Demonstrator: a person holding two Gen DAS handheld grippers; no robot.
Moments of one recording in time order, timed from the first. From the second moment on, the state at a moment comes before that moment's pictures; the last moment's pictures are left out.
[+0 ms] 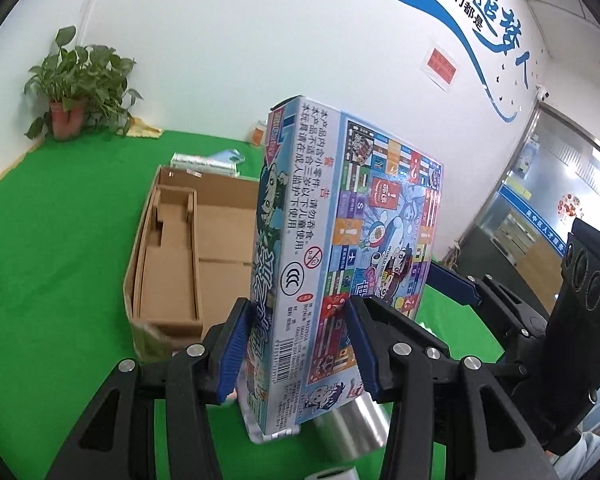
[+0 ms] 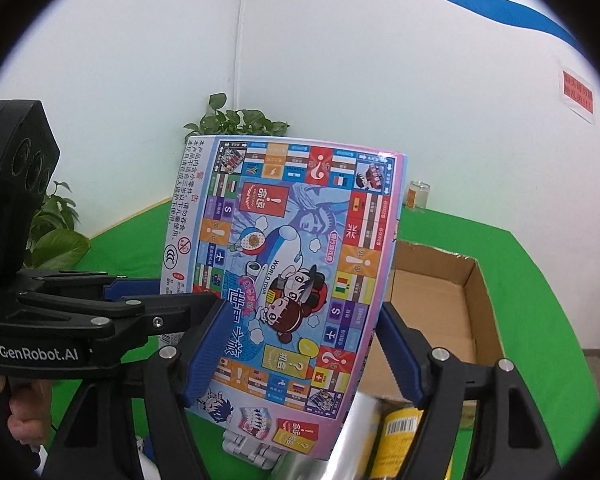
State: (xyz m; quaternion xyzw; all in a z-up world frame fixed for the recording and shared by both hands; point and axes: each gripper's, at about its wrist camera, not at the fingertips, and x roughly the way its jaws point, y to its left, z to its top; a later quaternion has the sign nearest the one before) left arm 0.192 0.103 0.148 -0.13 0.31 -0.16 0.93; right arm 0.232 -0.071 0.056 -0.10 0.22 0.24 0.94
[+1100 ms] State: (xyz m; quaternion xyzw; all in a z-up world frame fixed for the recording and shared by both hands) left arm 0.387 0.102 0.101 -0.14 0.43 -0.11 0.89; right arm 0.335 -0.053 0.014 -0.06 0.35 0.24 0.90
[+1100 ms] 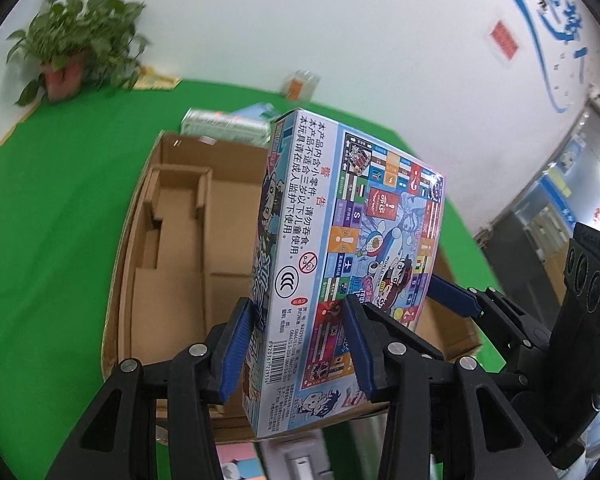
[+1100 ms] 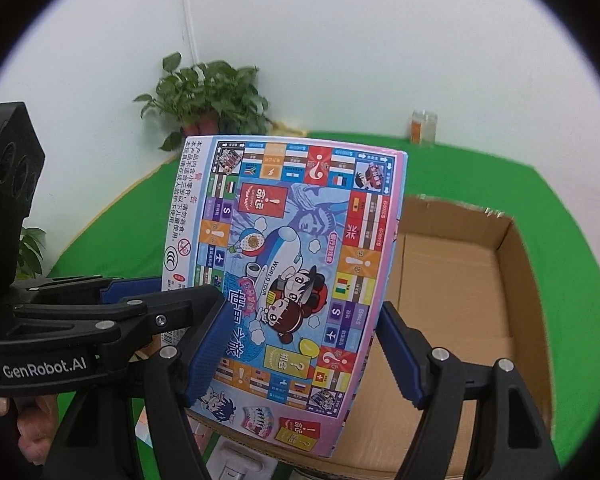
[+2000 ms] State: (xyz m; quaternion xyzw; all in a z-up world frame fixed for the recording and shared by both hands) left arm 0.321 0.105 0.082 -0.05 0.35 -0.05 0.94; right arm 0.345 -0.062 -0.036 -0.04 0.48 0.24 0.84
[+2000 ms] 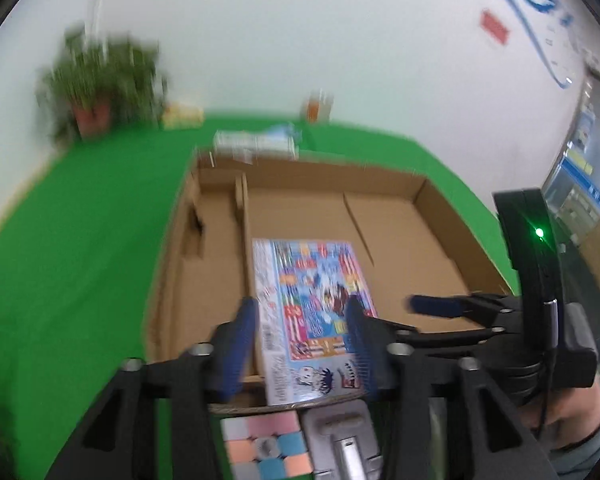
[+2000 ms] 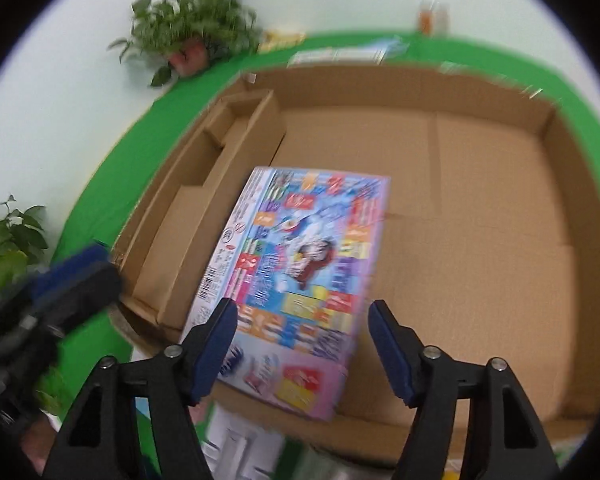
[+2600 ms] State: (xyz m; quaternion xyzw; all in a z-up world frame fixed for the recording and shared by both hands) left arm 0.180 0.061 0.097 -0.06 0.32 -0.08 0.94; right arm 0.181 -0.169 -0.005 0.03 0.37 0.24 0.90
